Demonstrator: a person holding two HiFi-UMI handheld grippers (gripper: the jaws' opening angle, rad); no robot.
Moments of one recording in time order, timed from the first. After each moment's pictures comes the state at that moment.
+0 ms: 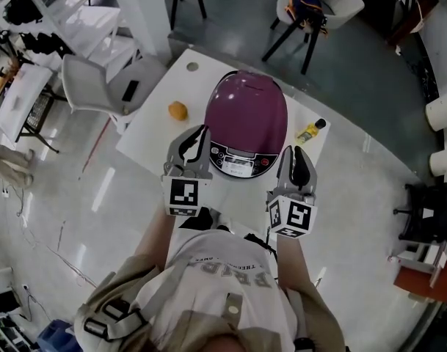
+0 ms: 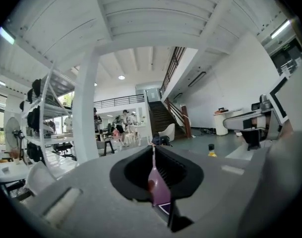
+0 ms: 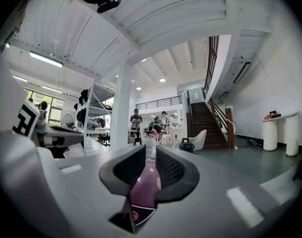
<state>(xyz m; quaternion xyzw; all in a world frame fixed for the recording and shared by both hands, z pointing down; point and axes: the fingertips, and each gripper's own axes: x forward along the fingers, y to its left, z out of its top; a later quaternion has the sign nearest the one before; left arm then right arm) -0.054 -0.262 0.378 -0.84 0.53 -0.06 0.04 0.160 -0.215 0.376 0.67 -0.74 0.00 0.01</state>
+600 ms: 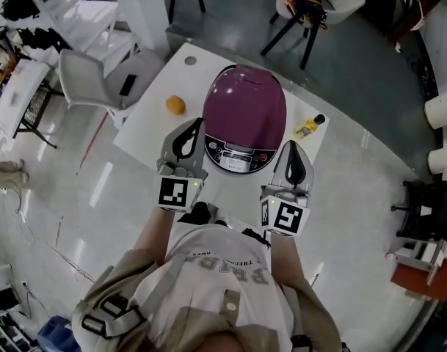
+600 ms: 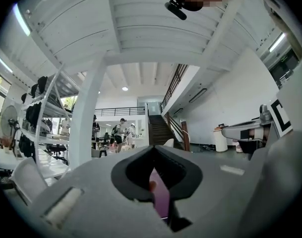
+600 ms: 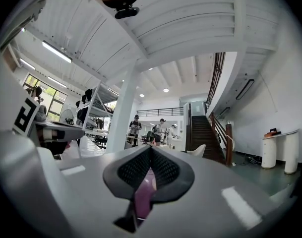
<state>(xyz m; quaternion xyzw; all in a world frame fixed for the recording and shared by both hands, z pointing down) -0.057 -0.256 0.351 -0.85 0.52 0.04 0.05 0.144 -0.209 0.349 0.67 -0.73 -0.09 0.01</state>
